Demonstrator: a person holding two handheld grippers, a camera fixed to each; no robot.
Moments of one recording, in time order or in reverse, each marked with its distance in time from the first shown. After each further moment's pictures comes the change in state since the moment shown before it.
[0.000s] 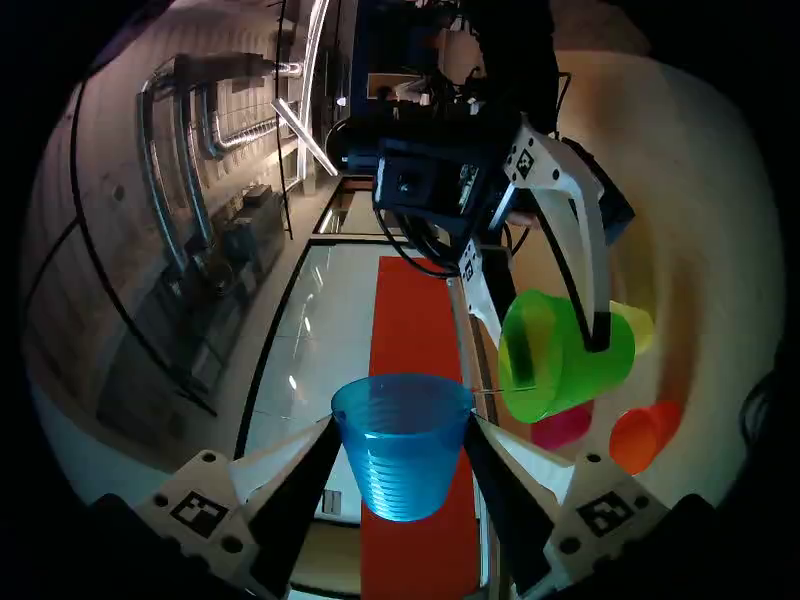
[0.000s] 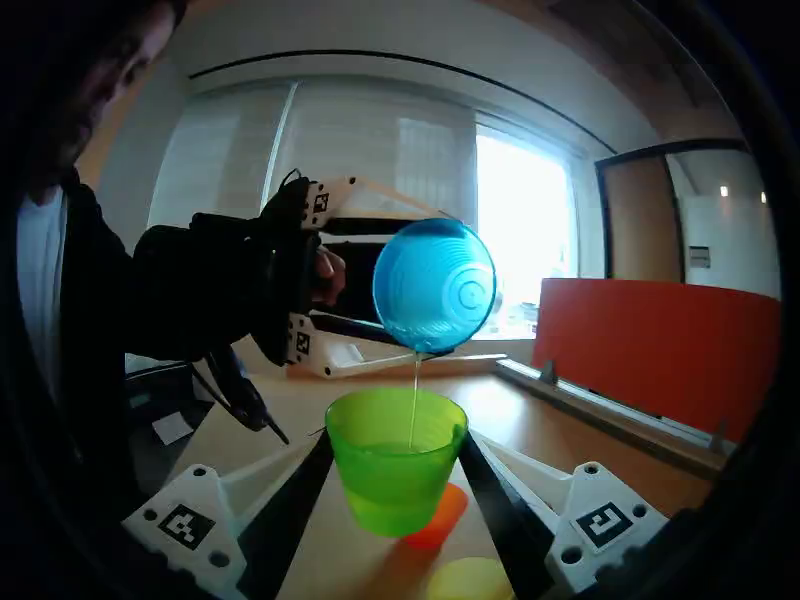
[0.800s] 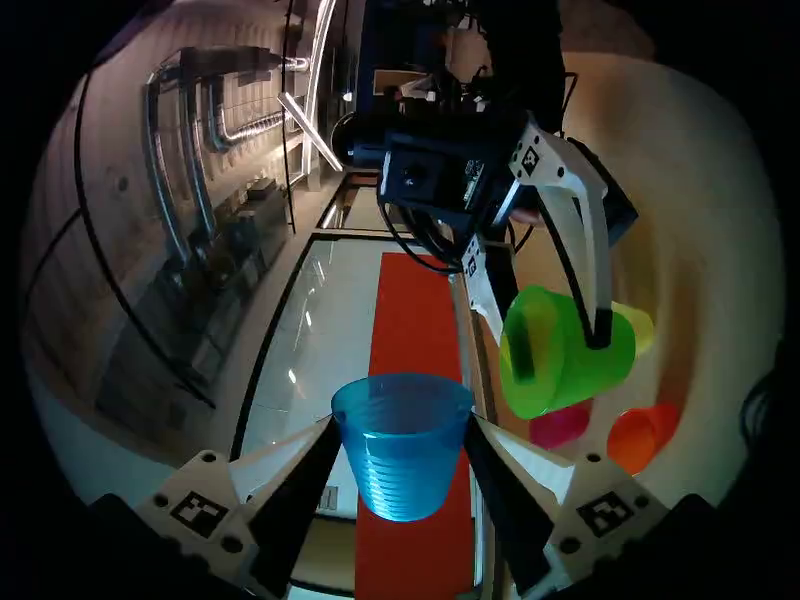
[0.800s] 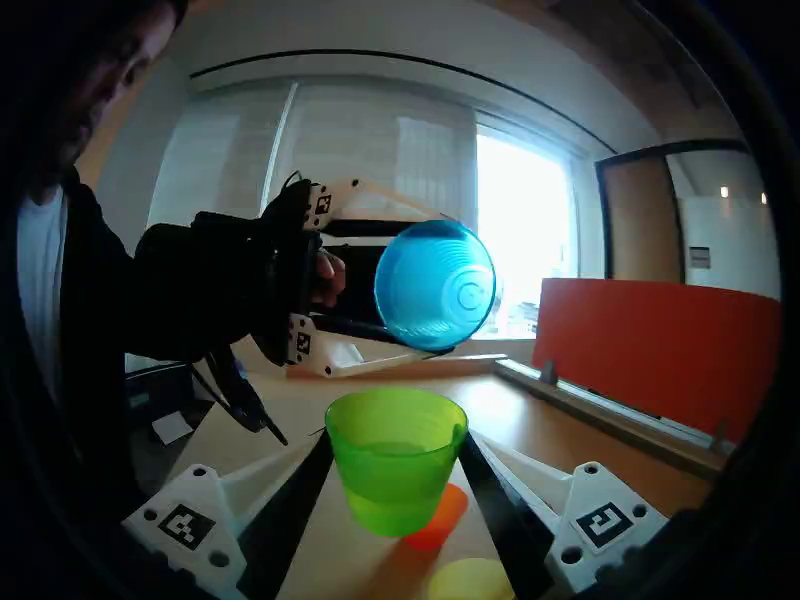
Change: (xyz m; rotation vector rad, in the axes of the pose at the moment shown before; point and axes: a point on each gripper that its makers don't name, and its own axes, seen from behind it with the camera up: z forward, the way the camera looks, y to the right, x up) left arm -0.004 0.002 -0.002 0.005 -0.014 -0.031; right arm 0.001 -0.001 0.001 -0.002 -0.003 -0.002
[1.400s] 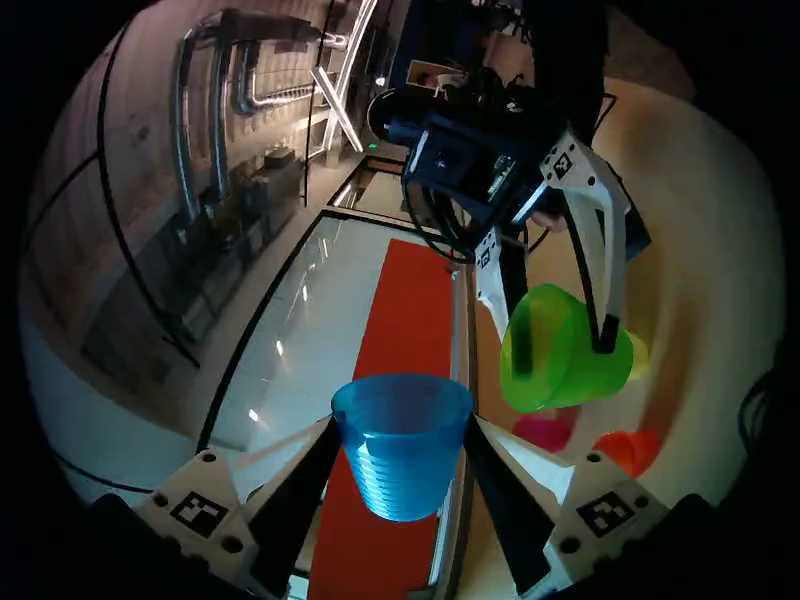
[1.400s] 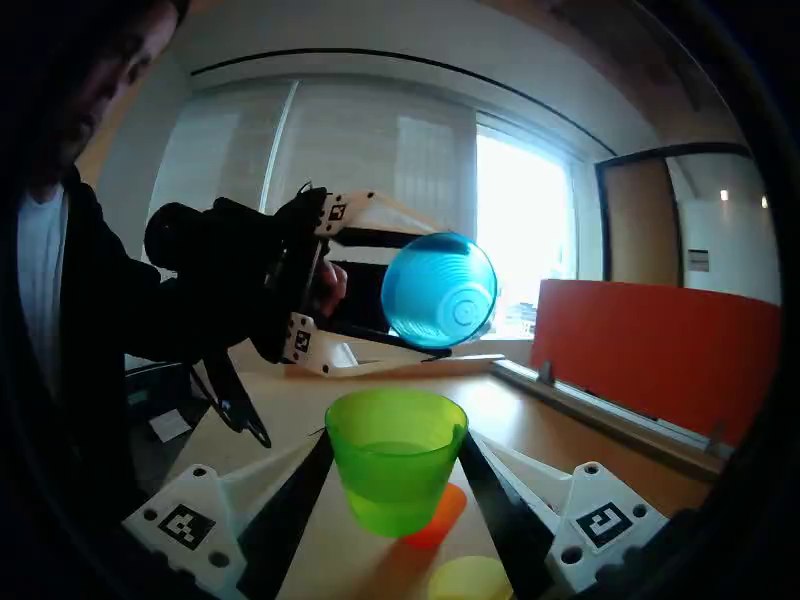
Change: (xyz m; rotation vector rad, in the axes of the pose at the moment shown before) left arm -0.013 0.005 -0.003 -0.001 -0.039 -0.176; right arm 0.002 -0.001 -0.003 -0.007 -0.002 -0.008
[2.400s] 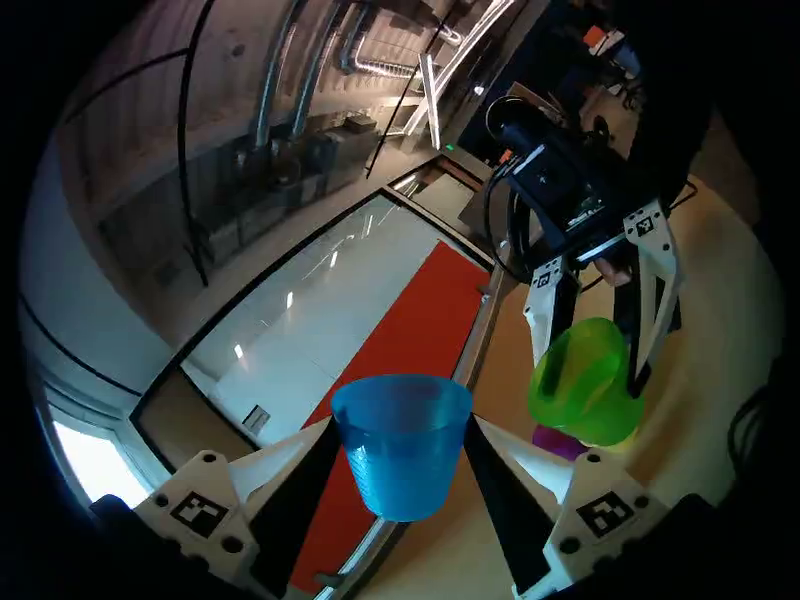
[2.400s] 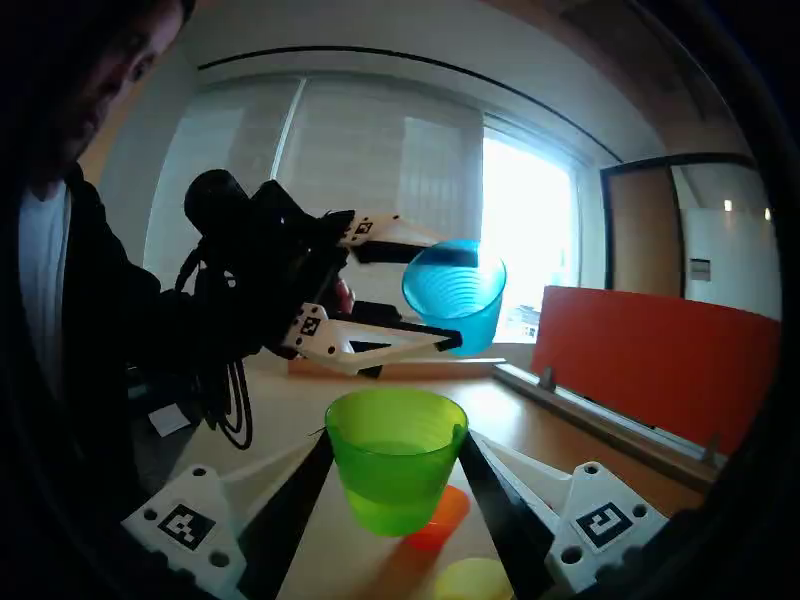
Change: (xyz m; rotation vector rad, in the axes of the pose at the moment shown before) left arm -0.018 -0.013 -0.010 0.078 -0.013 -0.390; right arm 0.008 -0.011 -0.003 0.002 -0.004 -0.029
